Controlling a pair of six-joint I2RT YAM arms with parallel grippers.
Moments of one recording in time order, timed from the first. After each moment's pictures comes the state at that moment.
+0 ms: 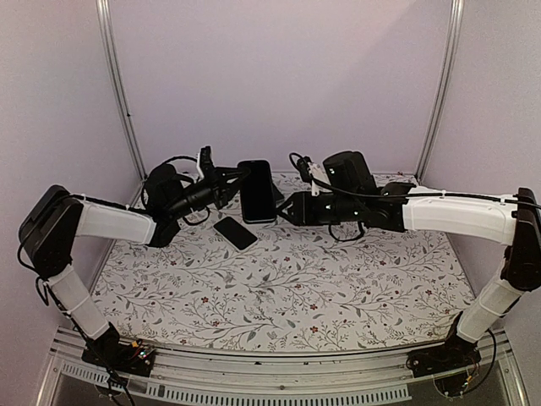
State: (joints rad) left arm -0.55 1.67 0.85 1.00 0.46 -1.26; right arm 0.90 1.62 1.24 -0.16 -0.11 0.58
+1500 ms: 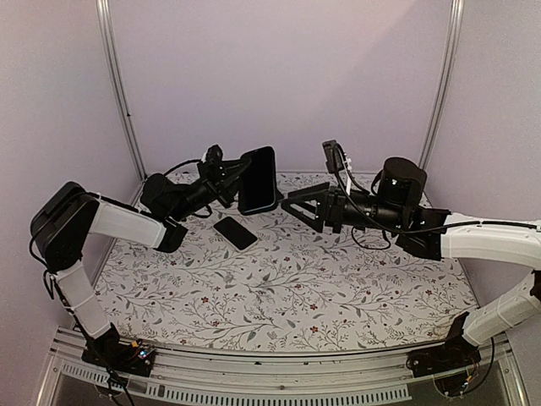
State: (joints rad) left arm -0.58 1.77 0.86 1.45 0.57 -1.75; right arm 0.90 1.33 0.91 0.43 -0.45 0.50
